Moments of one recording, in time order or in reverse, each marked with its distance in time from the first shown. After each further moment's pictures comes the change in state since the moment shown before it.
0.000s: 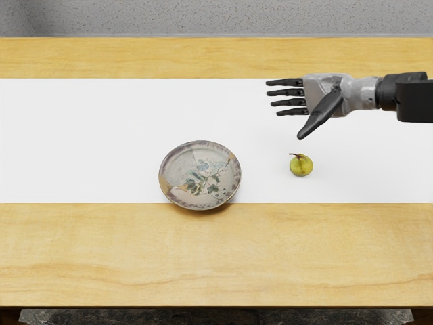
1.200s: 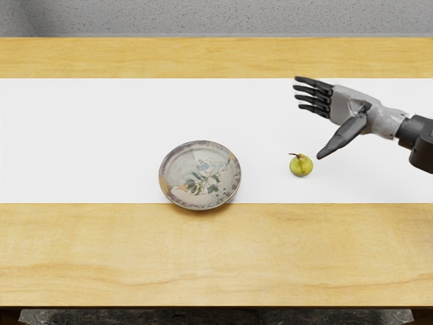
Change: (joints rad) left arm 0.000 0.000 0.000 0.000 0.000 0.000 0.000; right arm -0.284 -0.032 0.056 -0.054 -0.481 -0.001 0.746
